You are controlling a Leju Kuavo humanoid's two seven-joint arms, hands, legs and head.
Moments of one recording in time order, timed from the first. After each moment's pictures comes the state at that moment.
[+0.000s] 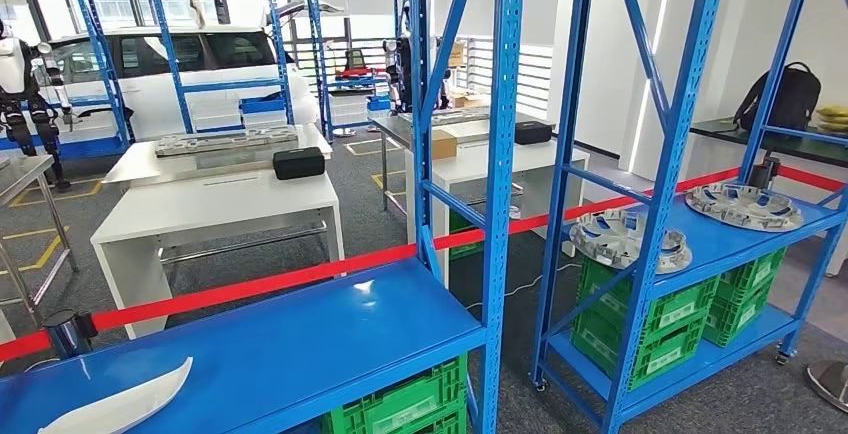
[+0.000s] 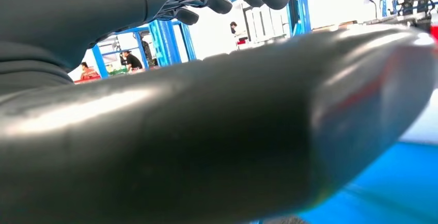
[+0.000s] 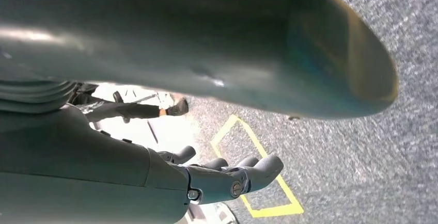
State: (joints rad) left arm -0.84 0.05 -0.01 -0.25 -1.48 0.29 0.25; right arm -0.05 0.09 -0.12 -0.17 1.38 0.02 0.33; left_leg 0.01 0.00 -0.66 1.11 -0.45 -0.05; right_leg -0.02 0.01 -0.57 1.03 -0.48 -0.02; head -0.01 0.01
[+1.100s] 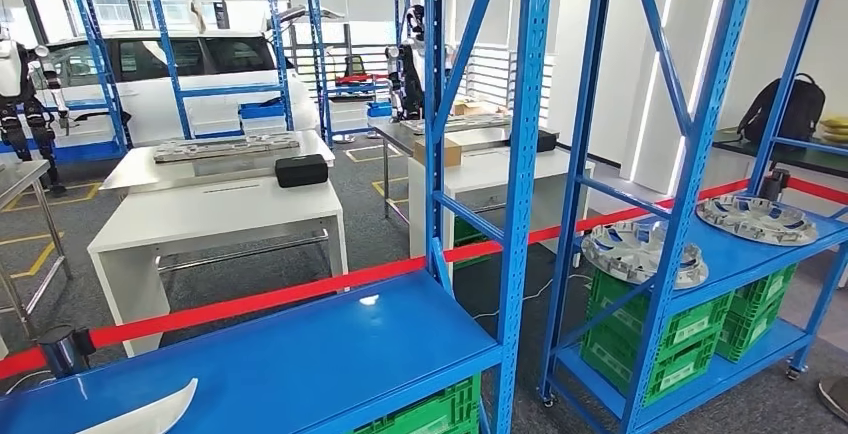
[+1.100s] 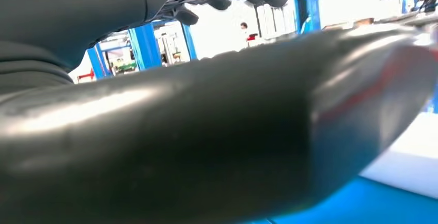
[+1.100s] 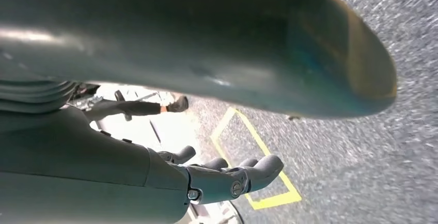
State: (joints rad) left arm -0.84 0.07 0.02 -0.25 -1.49 0.29 0.27; right arm -0.06 0.08 -0.14 -0.17 1.38 0.01 0.33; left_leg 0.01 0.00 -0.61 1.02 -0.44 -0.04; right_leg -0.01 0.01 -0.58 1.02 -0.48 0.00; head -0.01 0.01
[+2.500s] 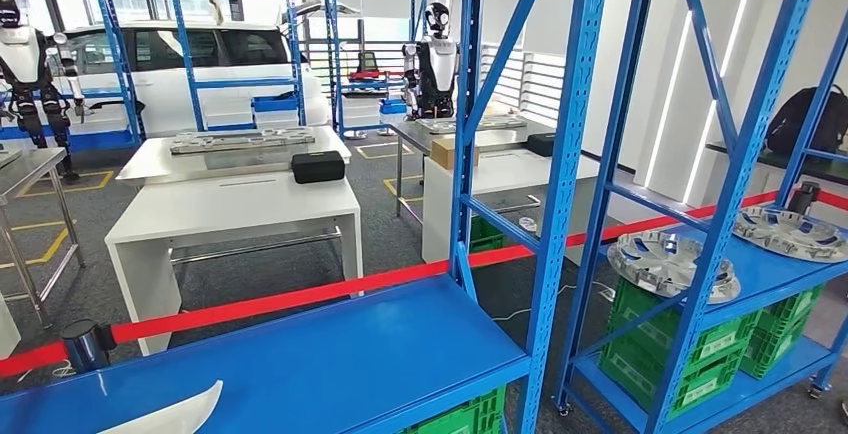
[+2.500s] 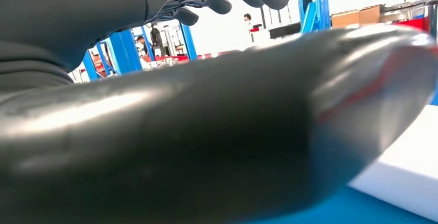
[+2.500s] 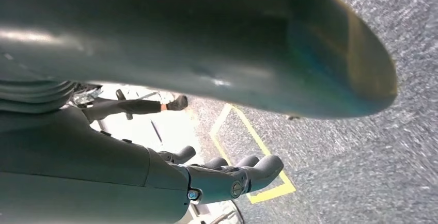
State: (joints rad) left arm -0.83 0.07 0.03 -0.25 -1.49 0.29 0.25; right arm -0.06 0.09 -0.16 -0.17 1.37 0.00 0.33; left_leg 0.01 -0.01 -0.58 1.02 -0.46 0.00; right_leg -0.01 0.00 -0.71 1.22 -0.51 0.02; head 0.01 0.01
